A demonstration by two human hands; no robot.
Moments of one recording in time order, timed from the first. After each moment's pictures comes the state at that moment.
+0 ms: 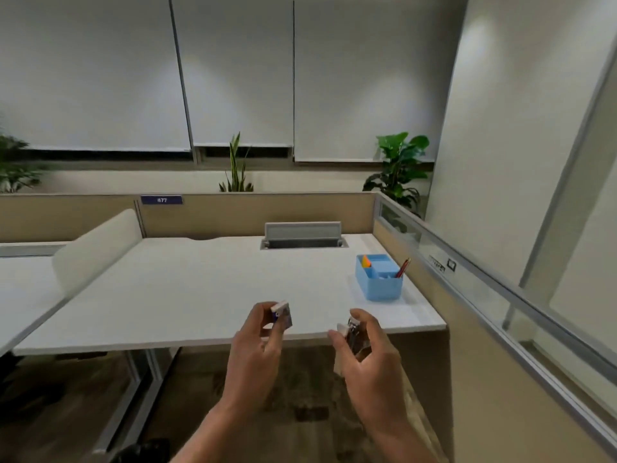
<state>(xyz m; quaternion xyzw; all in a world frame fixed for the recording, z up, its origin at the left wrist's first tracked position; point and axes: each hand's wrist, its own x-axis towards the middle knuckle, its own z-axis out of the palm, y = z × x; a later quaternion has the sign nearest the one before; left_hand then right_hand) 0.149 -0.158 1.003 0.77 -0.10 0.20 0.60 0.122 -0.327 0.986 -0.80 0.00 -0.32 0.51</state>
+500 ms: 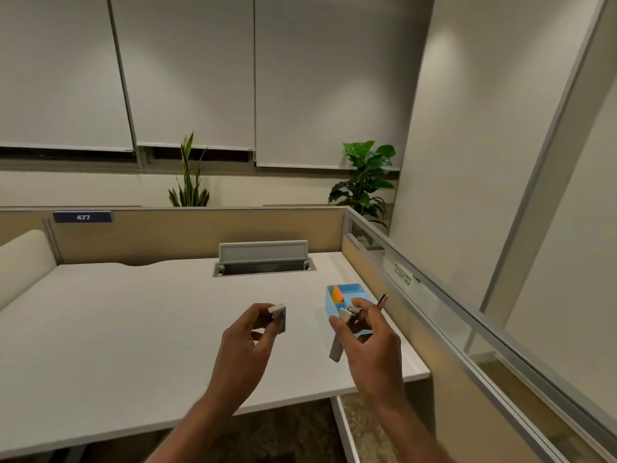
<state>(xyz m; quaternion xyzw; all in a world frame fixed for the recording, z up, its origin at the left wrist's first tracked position) 0.334 -0.204 1.028 0.79 -0.16 0.16 0.57 0.293 -0.393 1.031 -0.76 0.05 -0.32 0.56</state>
